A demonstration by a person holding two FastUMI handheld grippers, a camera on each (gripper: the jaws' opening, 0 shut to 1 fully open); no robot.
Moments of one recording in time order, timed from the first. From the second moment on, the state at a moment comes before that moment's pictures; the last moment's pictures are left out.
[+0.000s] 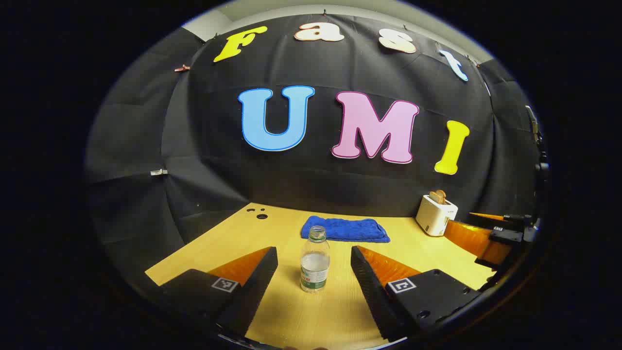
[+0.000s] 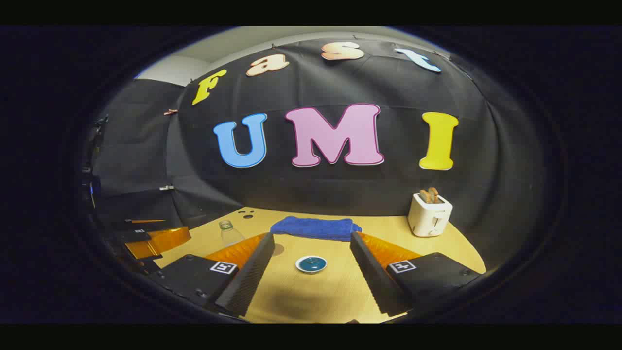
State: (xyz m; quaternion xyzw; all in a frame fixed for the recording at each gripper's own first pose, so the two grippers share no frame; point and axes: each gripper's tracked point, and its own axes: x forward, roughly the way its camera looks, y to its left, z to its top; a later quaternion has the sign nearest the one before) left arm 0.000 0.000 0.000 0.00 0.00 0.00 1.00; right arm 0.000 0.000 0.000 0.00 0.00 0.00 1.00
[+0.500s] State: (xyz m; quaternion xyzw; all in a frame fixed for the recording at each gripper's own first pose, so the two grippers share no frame) left arm 0.013 0.004 0.000 0.05 -0.01 0.00 1.00; right arm 0.023 0.008 -0.010 -0.01 0.02 0.03 1.00
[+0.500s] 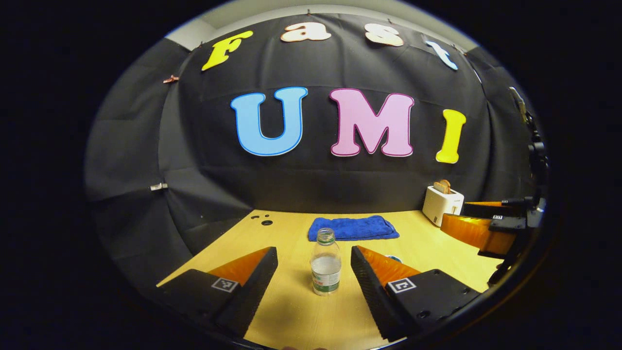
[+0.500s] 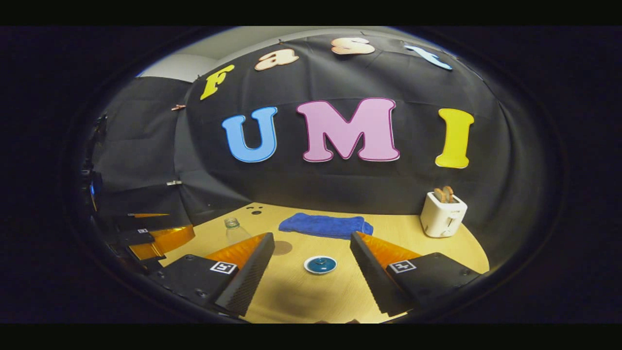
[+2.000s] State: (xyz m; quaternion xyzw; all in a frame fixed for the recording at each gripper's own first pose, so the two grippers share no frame) left arm 0.103 0.048 -0.141 -0.04 0.06 0.03 1.00; right arm 0.179 -0.012 -0.189 -0.05 0.08 0.01 1.00
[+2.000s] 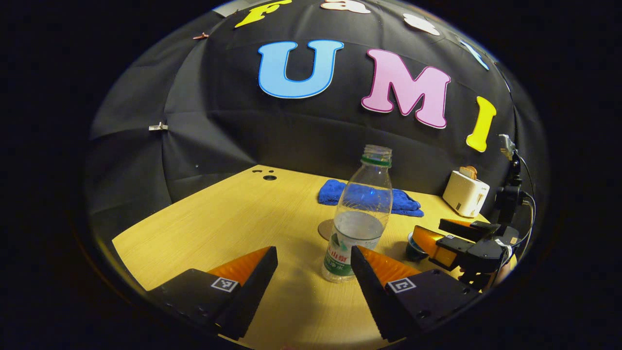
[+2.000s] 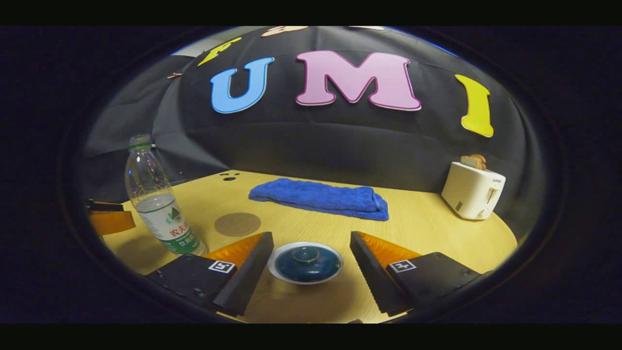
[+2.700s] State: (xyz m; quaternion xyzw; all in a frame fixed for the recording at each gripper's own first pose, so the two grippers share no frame) left arm 0.106 0.057 -0.162 -0.04 0.07 0.03 1.00; right arm 0.186 -0.003 -0.195 -0.07 0.09 0.01 0.99
